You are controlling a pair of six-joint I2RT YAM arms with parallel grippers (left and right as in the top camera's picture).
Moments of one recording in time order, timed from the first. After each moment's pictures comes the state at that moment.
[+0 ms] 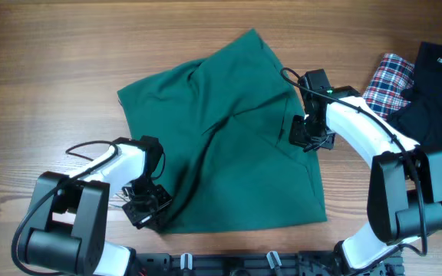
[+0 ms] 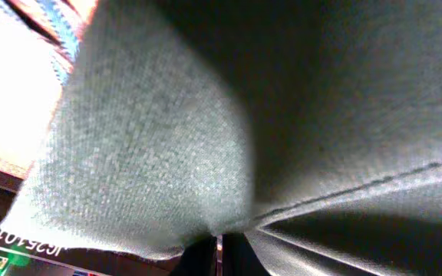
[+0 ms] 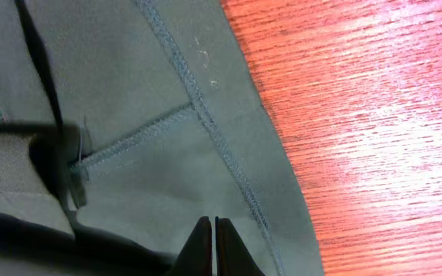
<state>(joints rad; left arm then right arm) -0.23 1.65 0.67 -1.08 0.23 -0.82 0.20 1.80 1.10 -0.86 0.01 0.45</state>
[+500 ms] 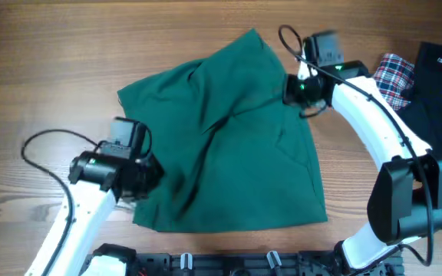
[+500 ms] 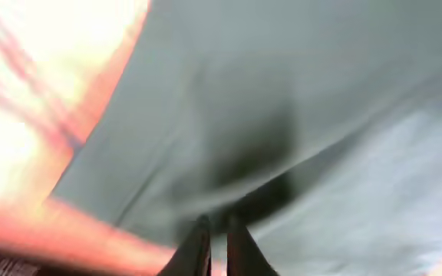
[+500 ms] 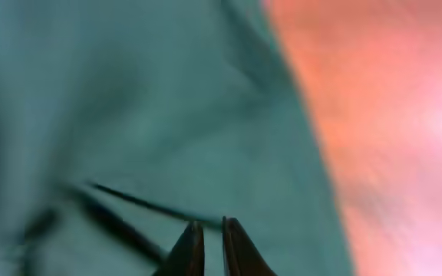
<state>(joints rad) -0.23 1.13 0.81 -1.03 0.12 -0.85 0.20 1.79 1.35 -0.71 -0.17 0.31</state>
